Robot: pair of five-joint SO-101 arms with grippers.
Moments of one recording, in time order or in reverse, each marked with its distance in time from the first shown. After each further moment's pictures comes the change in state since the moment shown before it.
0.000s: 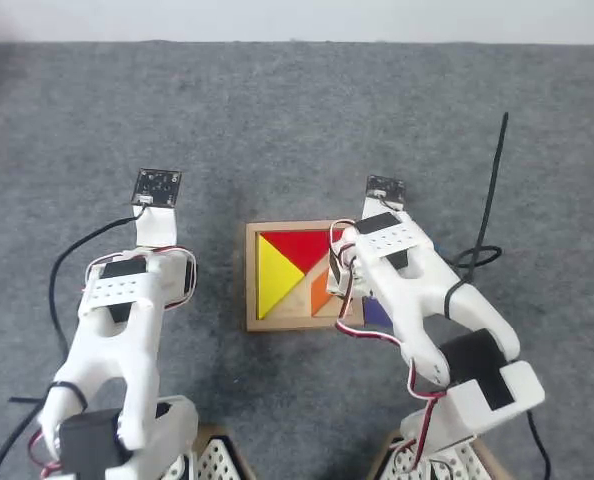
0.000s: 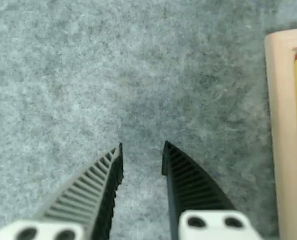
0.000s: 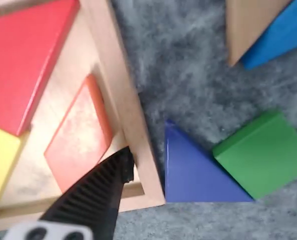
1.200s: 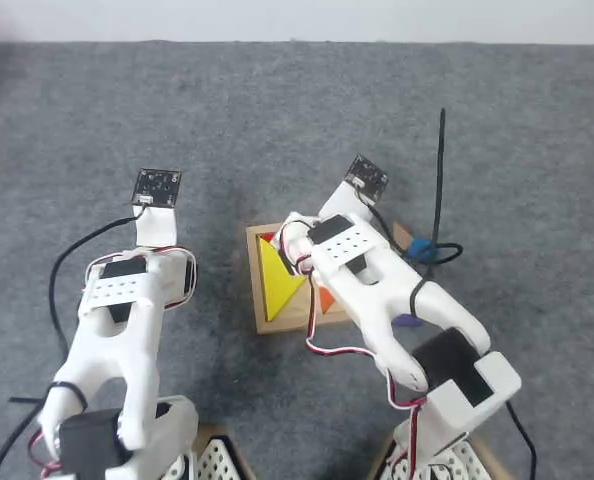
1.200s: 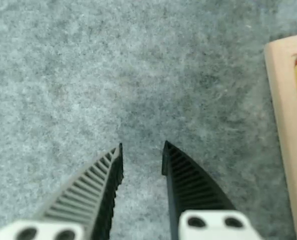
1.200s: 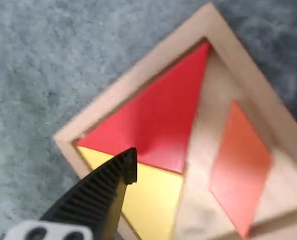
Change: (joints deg) left arm 0.0 0.0 0.0 0.0 0.0; right arm -11.8 1.0 -8.0 -17.4 -32.4
